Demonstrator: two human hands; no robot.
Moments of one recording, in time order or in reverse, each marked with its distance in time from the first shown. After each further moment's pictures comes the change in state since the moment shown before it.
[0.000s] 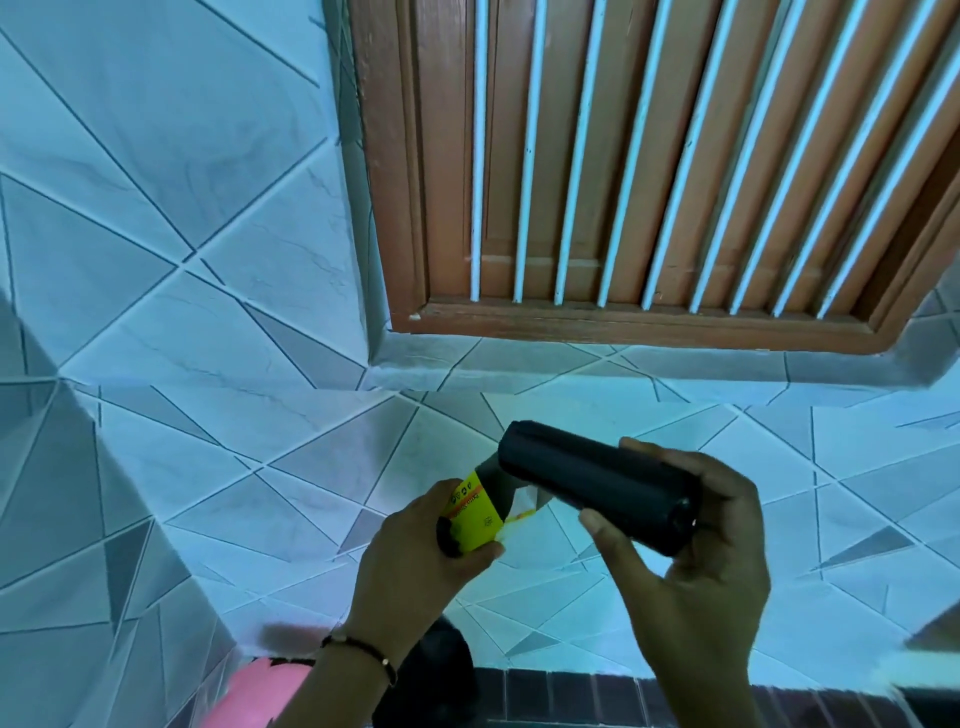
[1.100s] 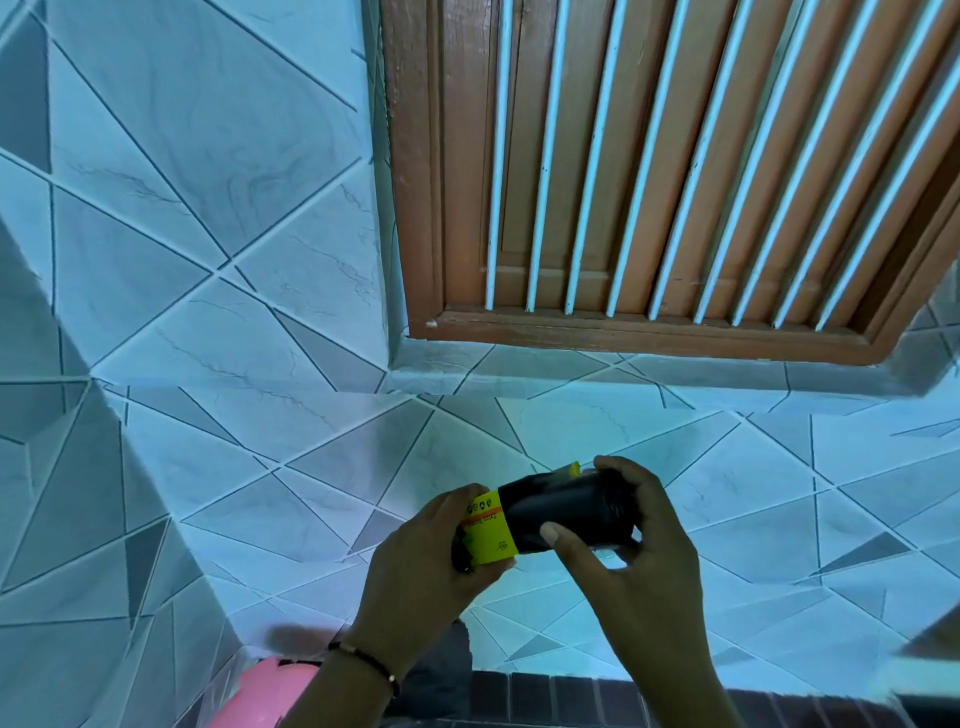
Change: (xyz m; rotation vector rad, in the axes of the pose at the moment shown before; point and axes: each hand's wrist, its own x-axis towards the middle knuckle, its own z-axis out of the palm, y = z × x) left_hand -0.020 0.002 -0.021 0.102 -0.019 0.162; right_hand -0.014 0.001 0.017 -0.170 -0.210 0.181
